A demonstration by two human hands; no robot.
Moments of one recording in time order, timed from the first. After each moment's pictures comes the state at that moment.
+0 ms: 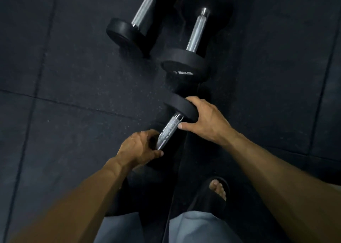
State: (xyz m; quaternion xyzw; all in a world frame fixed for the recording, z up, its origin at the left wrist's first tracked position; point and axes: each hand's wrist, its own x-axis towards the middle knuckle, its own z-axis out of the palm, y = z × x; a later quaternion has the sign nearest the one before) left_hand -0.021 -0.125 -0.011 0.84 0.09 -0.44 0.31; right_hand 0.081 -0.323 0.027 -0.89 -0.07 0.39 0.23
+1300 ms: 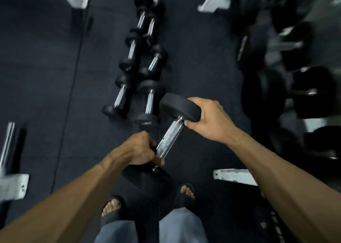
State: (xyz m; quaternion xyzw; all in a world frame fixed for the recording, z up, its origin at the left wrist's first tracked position) left_hand 0.061 -0.173 0.315 0.83 -0.01 -0.45 0.33; right_hand 0.094 -0.387 0.387 -0.94 -0.04 0.17 0.28
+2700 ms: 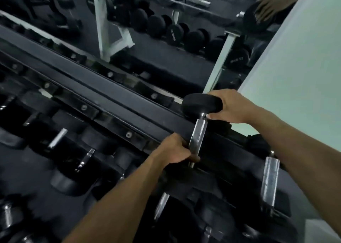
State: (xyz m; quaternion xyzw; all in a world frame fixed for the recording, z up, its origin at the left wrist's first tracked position) left_hand -0.109 -0.840 0.659 0.75 -0.44 -0.47 0.17; right_hand -0.245 -0.992 0.750 -0.90 0.35 0.01 0.25
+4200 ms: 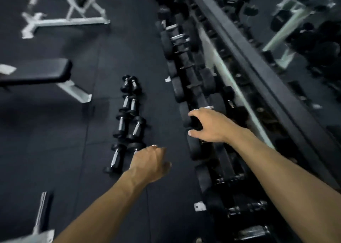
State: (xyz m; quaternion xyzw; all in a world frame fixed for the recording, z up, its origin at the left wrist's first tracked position) left_hand 0.063 -0.370 0.670 0.96 -0.18 -0.17 0.07; right_hand 0.106 -0.586 0.732 -0.97 -0.07 0.17 0.13
